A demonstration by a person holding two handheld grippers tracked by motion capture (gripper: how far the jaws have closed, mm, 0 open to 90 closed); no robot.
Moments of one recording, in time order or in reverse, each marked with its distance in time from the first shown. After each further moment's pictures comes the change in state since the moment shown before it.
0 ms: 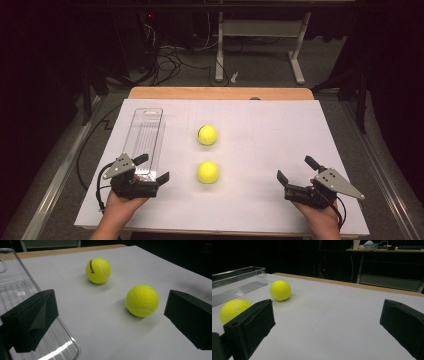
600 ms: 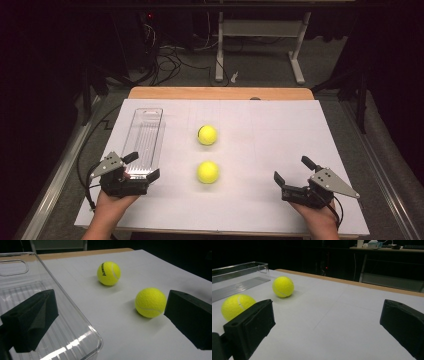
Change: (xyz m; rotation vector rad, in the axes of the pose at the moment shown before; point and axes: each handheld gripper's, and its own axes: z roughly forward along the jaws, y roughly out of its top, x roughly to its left) left arm 0.016 0.001 -0.019 -0.015 0.039 -0.027; right arm 0.004 -0.001 0.004 0.021 0.016 -0.023
